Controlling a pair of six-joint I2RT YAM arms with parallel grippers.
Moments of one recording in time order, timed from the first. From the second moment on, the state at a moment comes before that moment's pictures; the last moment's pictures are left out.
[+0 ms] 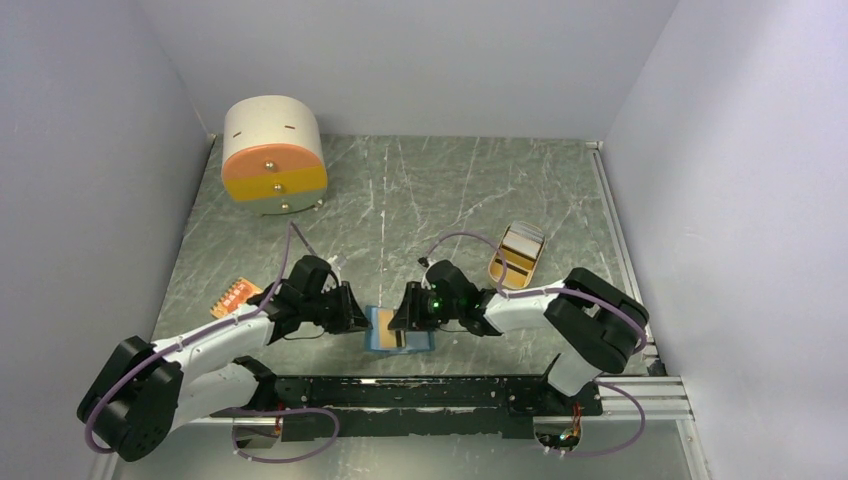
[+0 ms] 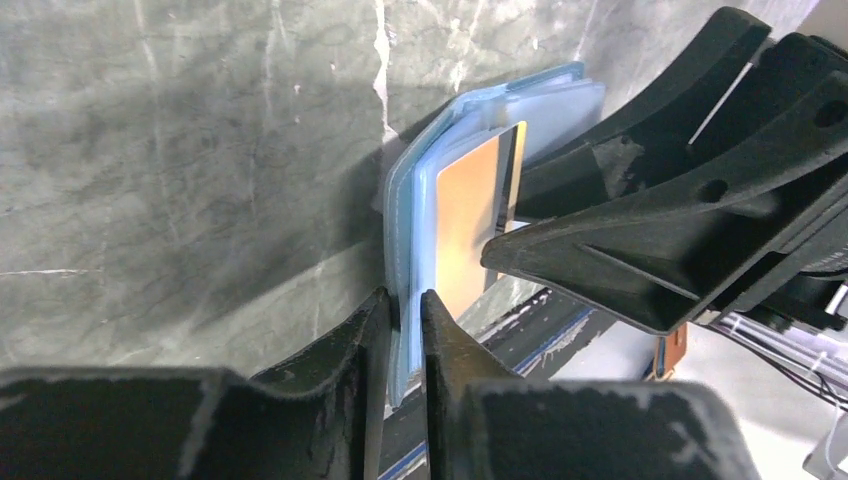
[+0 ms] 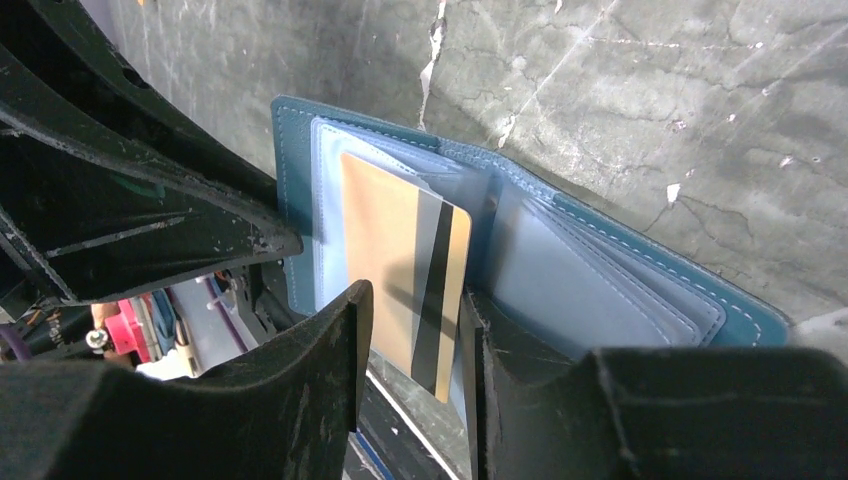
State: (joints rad) left arm -0.58 1.08 0.37 -0.16 0.37 -0.85; right arm 0.92 1.59 0.54 0.35 -0.30 0.93
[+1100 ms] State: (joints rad) left arm -0.58 1.03 0.33 -0.06 0.45 -0.90; right arm 0.94 1.58 0.50 0.45 -0.30 0.99
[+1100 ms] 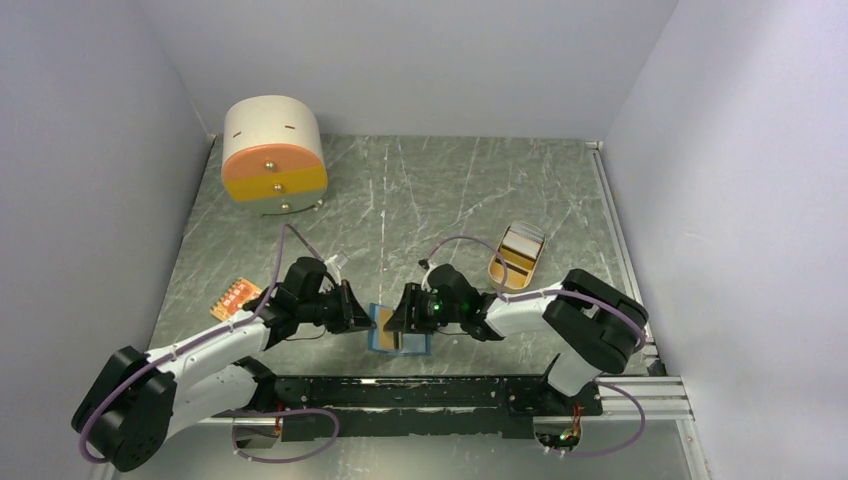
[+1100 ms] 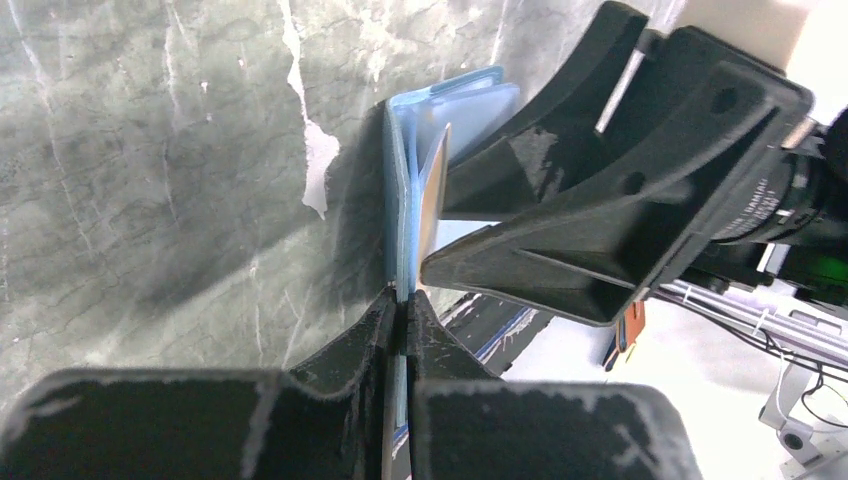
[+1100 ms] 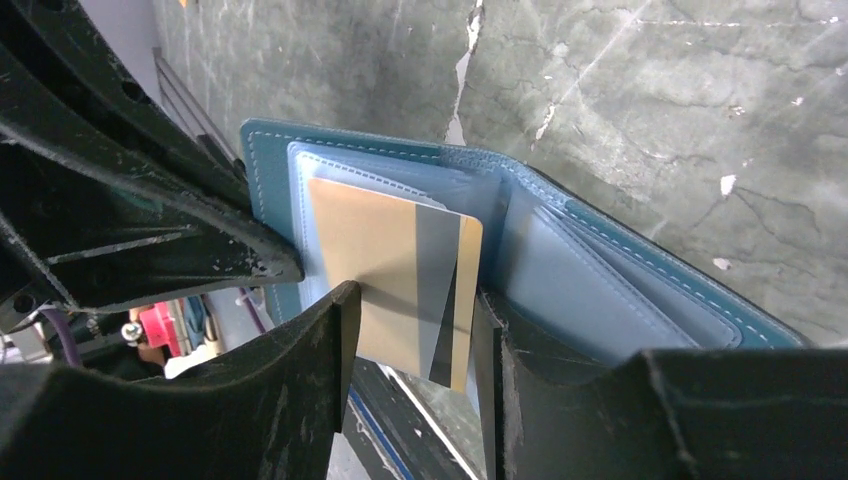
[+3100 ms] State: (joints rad) left arm -0.58 1.02 0.37 -0.15 0.41 -0.88; right arm 0.97 1.60 0.43 0.60 -0.29 1.03
